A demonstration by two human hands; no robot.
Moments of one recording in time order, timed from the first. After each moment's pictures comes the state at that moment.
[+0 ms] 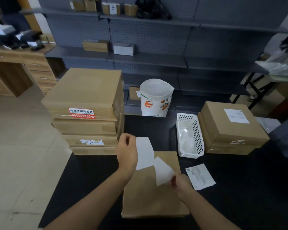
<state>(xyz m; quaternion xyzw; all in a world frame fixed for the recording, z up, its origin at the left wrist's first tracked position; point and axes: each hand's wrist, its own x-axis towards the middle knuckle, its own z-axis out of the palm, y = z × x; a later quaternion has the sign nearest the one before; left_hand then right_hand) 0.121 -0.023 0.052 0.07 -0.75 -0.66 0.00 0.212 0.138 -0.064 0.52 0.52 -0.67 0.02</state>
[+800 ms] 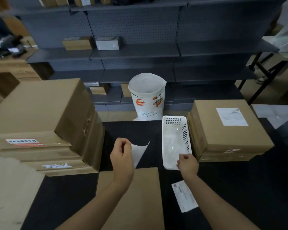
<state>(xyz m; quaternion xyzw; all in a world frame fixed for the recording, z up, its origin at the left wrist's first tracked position) 0.082 0.111 0.037 0.00 -0.78 -0.62 0.07 0.121 0.306 -0.090 0.52 0.64 -0.56 -0.06</state>
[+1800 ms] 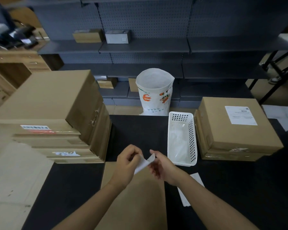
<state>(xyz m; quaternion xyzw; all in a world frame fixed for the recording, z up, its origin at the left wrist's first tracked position) 0.104 0.071 0.025 -0.16 -0.79 -0.58 -0.10 0.120 0.233 -0.042 0.27 0.52 -0.75 0.31</state>
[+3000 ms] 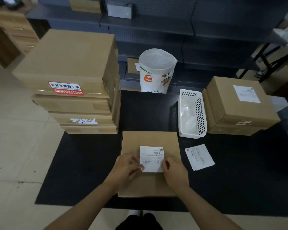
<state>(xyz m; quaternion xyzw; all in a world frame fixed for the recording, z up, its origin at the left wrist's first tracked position) 0.160 -0.080 -0.072 -0.39 -0.88 -0.26 -0.09 0.234 0.130 -0.093 0.22 0.95 -0.23 0.05</state>
